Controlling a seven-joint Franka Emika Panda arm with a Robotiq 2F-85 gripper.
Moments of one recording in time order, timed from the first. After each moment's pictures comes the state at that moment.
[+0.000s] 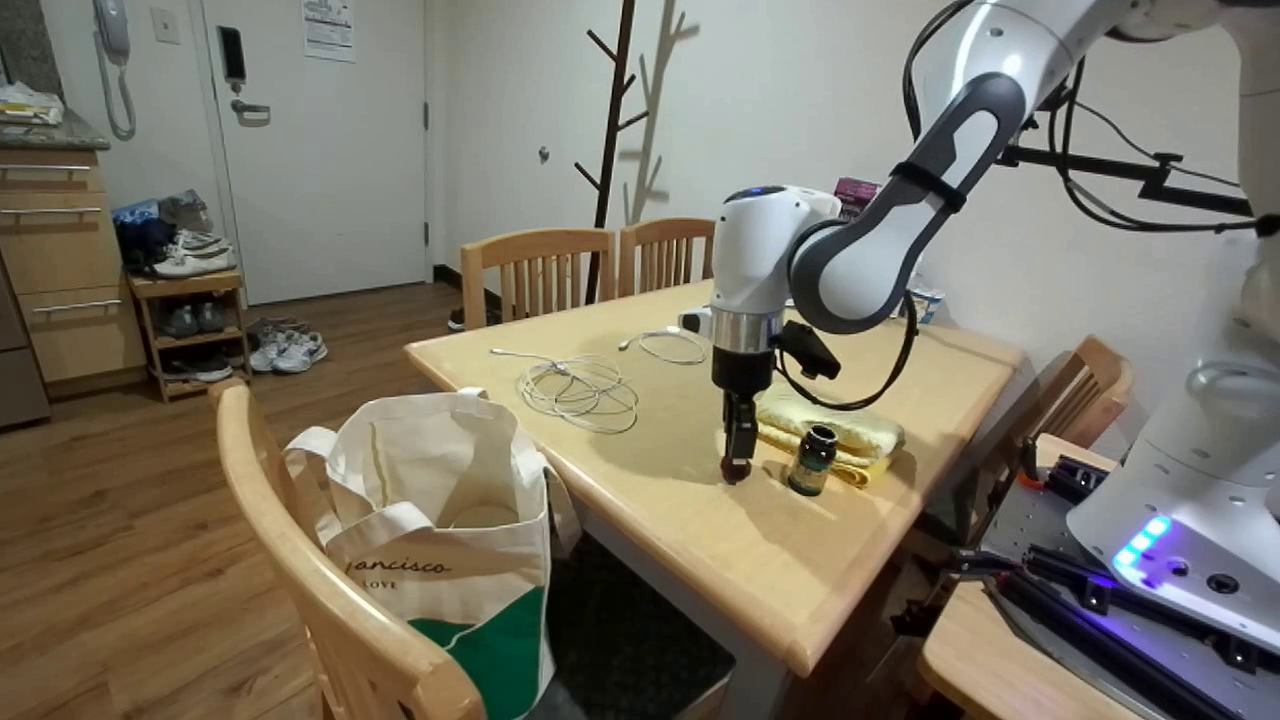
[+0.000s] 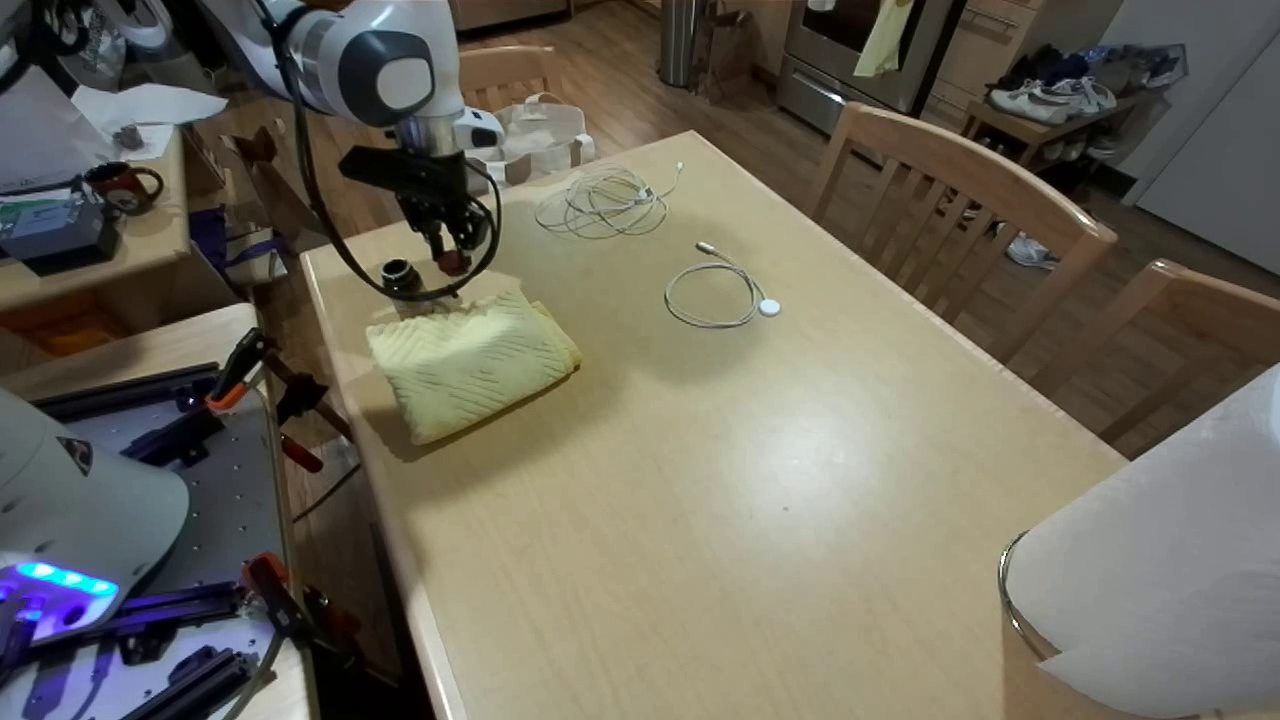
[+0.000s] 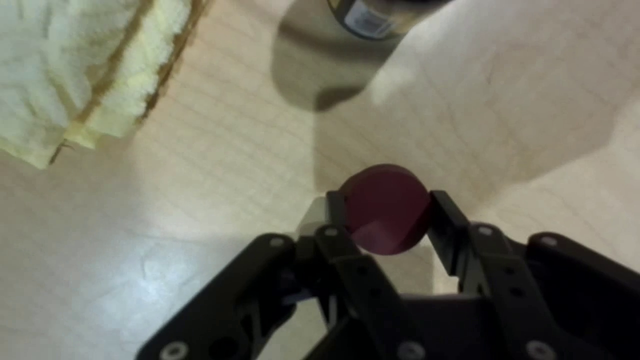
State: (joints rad) arm 0.32 0.45 0.20 -2.28 -0.10 2.56 -0.09
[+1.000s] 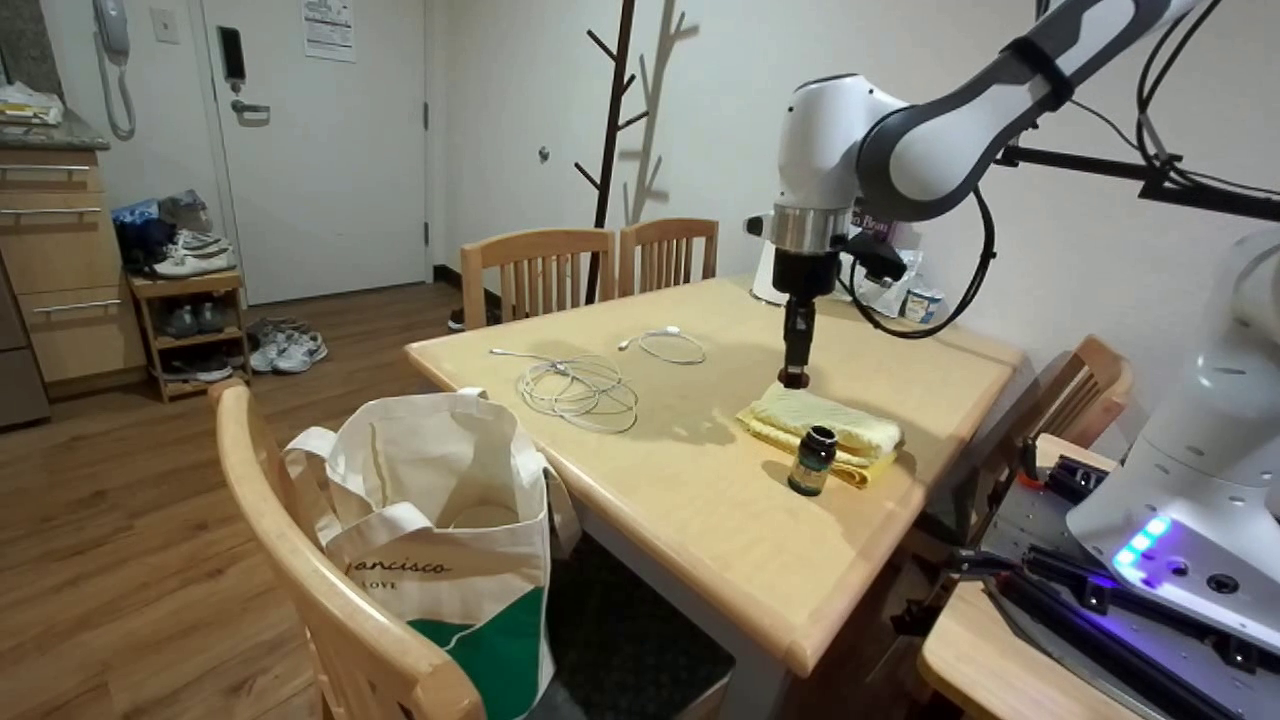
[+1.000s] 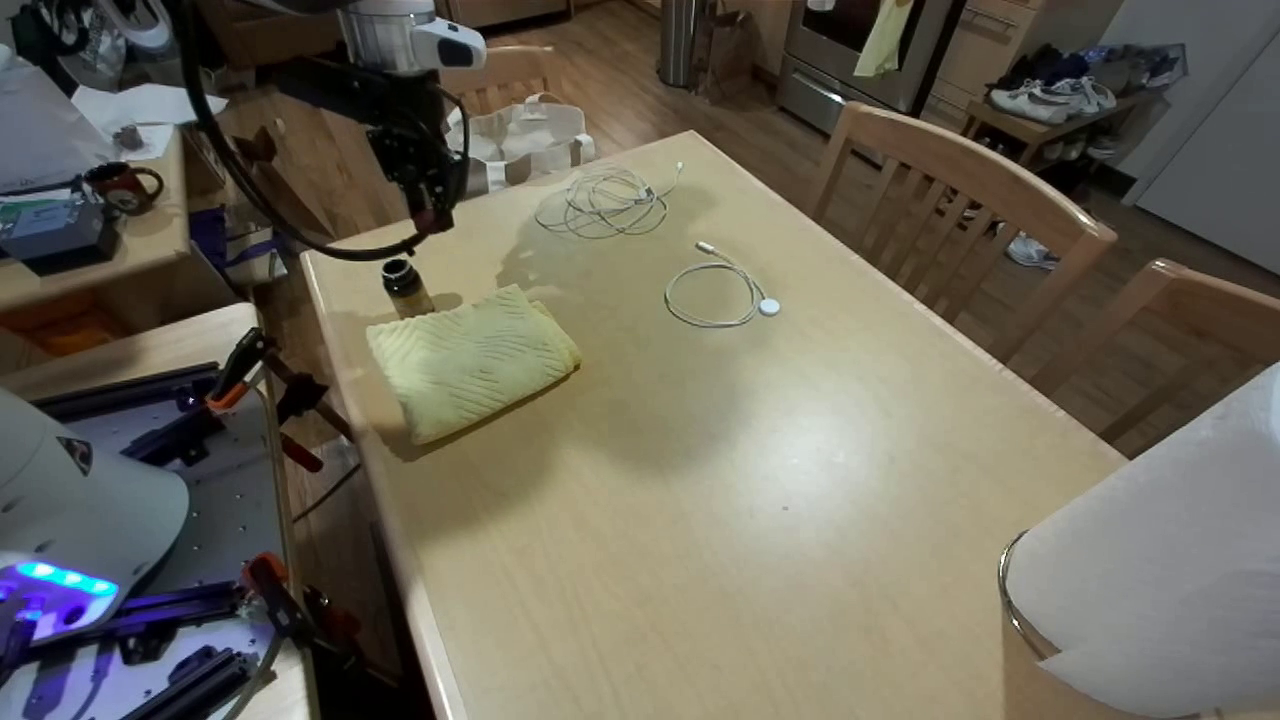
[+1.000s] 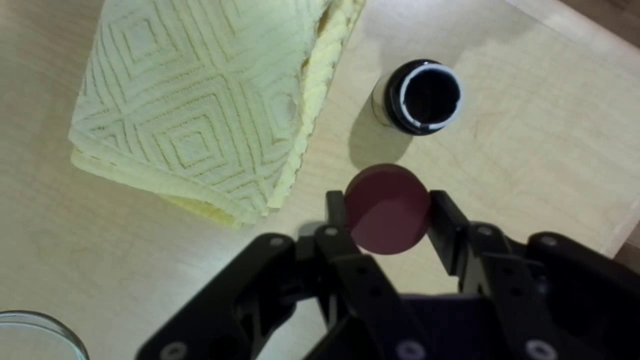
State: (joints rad) arm 0.25 0.06 0.20 -2.44 -0.05 2.33 -0.01
